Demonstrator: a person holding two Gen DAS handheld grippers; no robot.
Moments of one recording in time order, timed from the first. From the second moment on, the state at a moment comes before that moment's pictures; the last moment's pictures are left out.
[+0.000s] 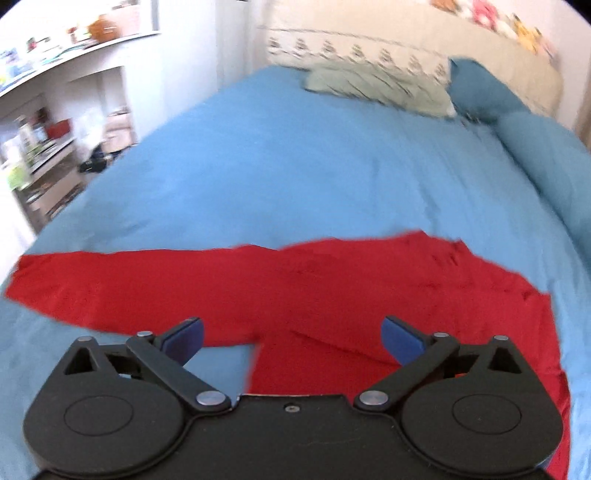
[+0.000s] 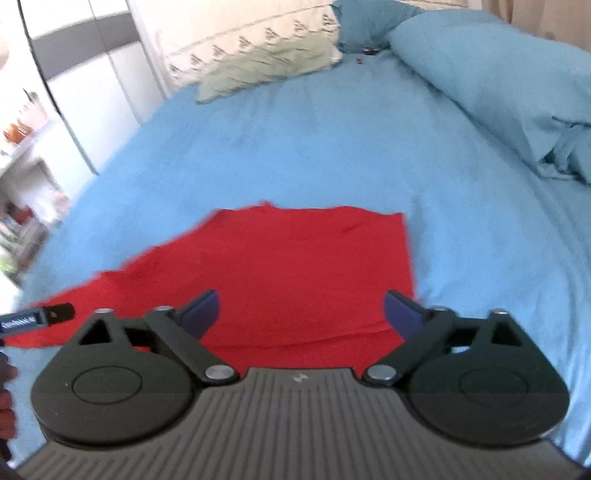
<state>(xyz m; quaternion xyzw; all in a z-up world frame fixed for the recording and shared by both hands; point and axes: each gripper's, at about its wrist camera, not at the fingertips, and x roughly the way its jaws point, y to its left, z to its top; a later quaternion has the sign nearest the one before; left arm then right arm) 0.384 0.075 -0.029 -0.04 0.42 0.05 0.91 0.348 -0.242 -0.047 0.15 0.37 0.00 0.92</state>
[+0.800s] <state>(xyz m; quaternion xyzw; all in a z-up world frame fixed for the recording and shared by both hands) 0.388 0.398 -0.113 -0.24 0.42 0.21 0.85 0.357 0.019 -0.083 0.13 0.43 -0.01 0.89</state>
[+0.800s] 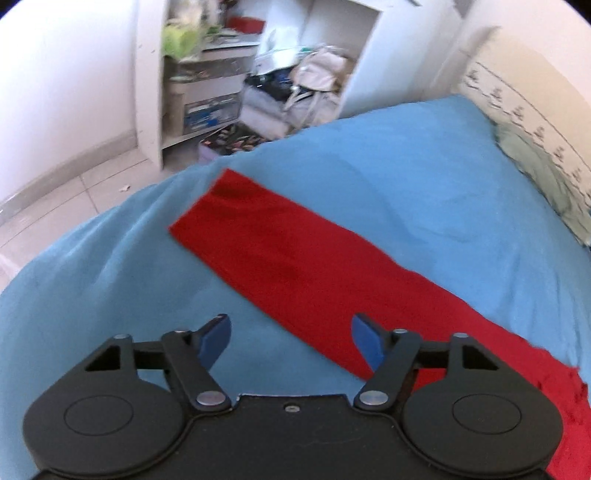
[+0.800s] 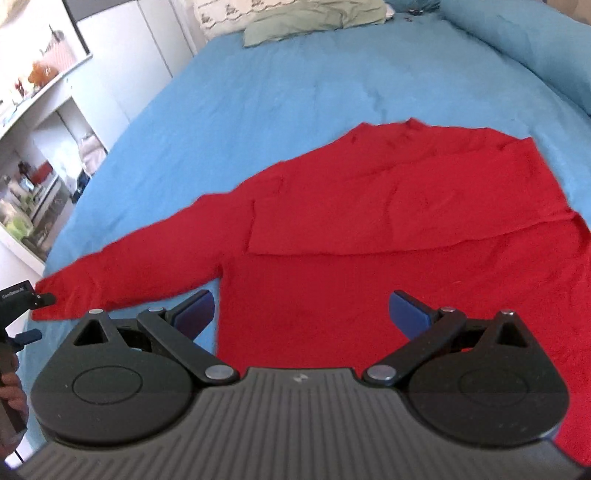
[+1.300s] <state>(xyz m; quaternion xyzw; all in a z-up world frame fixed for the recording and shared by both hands) 0.419 0.427 -0.137 -0.19 0.41 0.26 0.86 0.382 0.051 -0.095 0.09 0.43 -0.02 0.90</state>
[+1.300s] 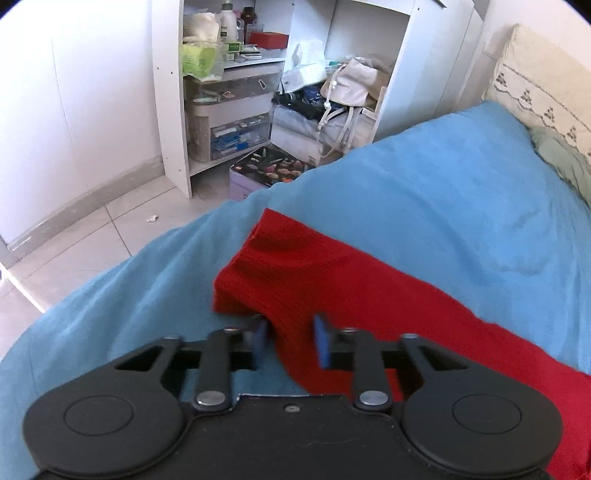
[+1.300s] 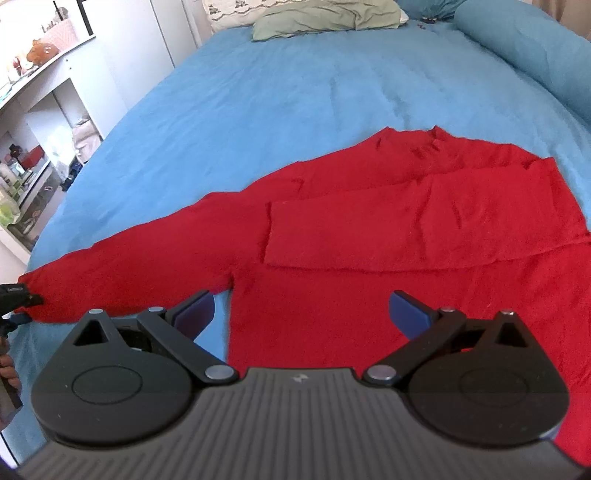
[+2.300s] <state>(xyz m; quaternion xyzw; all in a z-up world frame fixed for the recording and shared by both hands) 0.462 0.048 -0.043 -0.07 0.37 0.00 0.93 0.364 -0.173 -0.044 0.14 0.36 -0.06 0.92</state>
